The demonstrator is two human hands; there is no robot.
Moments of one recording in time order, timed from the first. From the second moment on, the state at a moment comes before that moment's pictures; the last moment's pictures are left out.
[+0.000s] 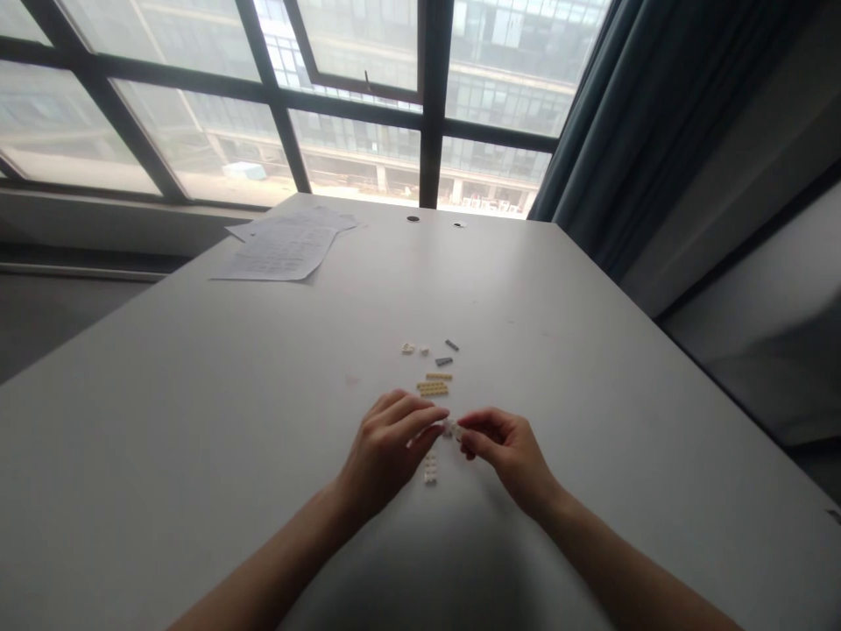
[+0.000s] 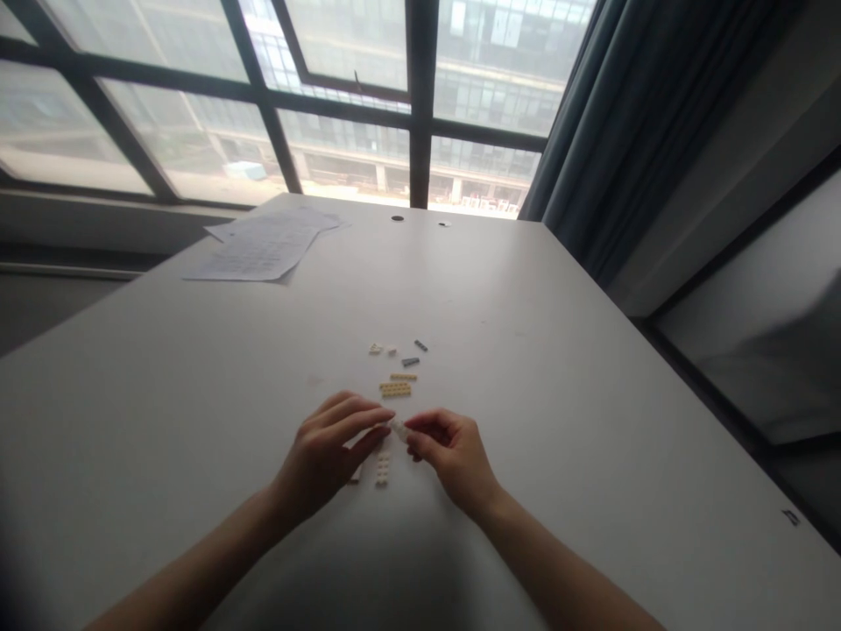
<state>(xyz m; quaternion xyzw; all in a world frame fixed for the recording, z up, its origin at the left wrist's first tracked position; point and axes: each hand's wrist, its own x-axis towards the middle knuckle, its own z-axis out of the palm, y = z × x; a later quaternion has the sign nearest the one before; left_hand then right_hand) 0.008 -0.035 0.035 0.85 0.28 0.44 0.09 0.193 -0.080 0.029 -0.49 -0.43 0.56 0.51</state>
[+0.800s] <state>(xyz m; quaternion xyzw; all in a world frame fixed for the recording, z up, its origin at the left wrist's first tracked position) 0.007 -0.044 0.037 0.89 0.26 0.35 0.11 0.191 -0.085 0.024 -0.44 -0.47 0.54 0.55</state>
